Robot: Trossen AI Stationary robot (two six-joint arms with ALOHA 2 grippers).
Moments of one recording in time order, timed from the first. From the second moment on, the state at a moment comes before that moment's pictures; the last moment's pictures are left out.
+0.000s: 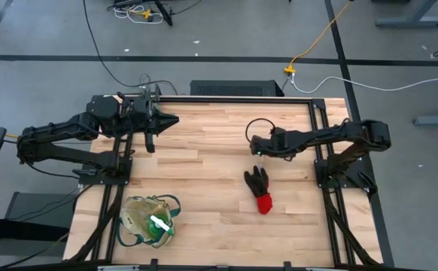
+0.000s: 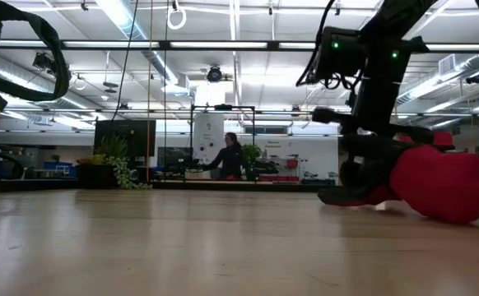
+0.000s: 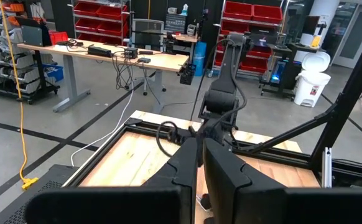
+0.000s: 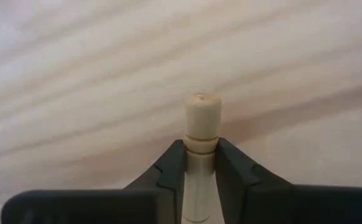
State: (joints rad) left arm 0.12 0.83 1.03 -0.26 -0.09 -0.13; right arm -0.10 1.53 0.86 -0.68 0.41 1.71
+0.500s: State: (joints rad) left arm 0.12 0.83 1.03 -0.26 -0.09 -0.13; right arm -0.09 1.41 0.86 -0.67 0.64 1.47
